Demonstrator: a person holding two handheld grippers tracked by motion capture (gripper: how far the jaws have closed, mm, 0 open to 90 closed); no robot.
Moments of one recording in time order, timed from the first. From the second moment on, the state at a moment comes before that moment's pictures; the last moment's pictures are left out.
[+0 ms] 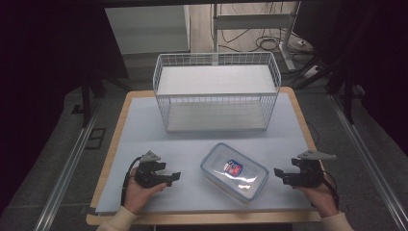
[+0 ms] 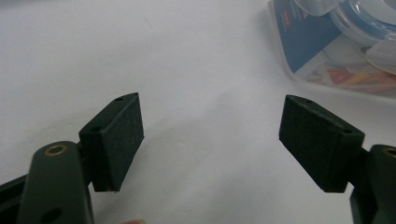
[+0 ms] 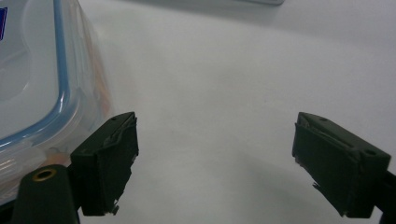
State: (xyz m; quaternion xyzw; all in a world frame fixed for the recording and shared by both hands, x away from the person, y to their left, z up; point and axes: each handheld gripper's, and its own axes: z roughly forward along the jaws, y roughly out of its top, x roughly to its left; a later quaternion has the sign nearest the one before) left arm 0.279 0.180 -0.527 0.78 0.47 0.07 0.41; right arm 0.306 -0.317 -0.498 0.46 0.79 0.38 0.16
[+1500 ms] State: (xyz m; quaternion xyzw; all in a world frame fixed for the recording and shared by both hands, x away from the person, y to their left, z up) left arm 0.272 0.183 -0.519 0.77 0.48 0.09 0.41; right arm 0.261 -0.256 -0.445 0.32 0.83 0.45 0.09
